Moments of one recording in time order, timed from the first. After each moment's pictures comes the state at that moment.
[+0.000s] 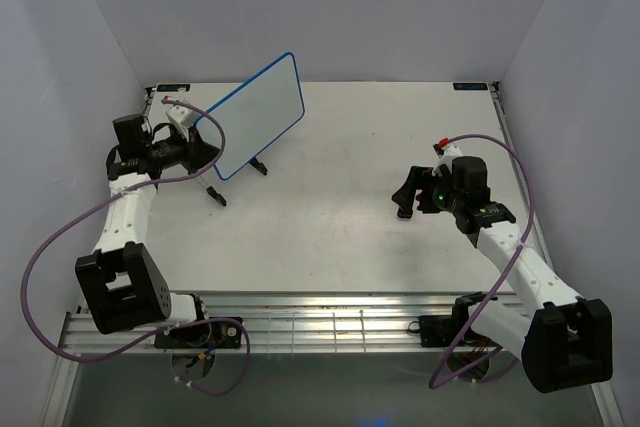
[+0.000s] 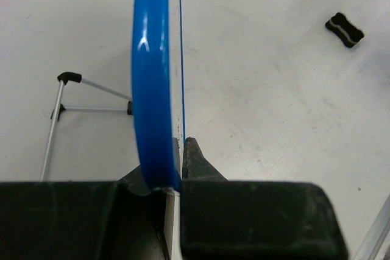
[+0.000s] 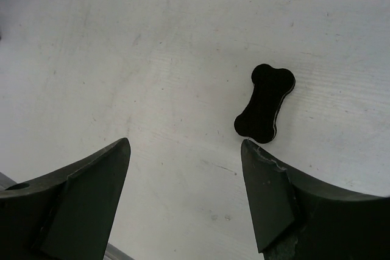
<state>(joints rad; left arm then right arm) 0.22 1.35 1.05 -0.28 1.01 0.35 0.22 1.04 0.64 -0.21 -0.33 0.28</state>
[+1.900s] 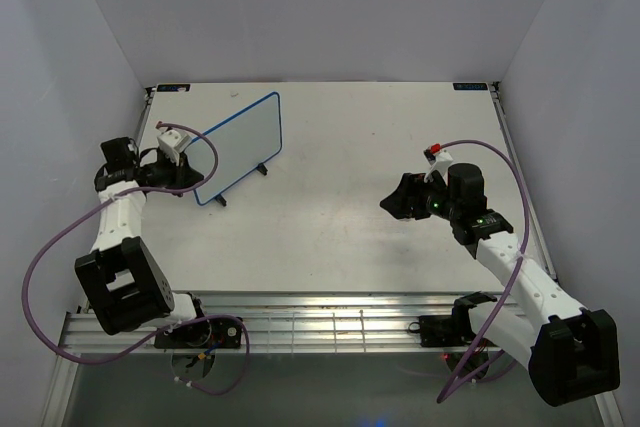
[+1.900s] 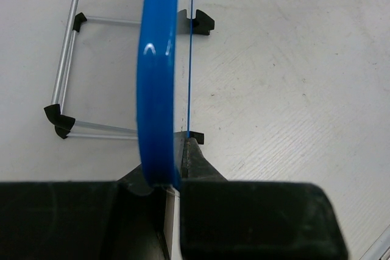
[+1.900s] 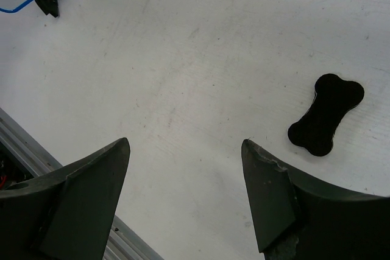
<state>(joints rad) 0.40 1.38 0.97 -0.50 0.94 0.73 0.28 0.97 0.58 -0.12 -0.44 0.31</state>
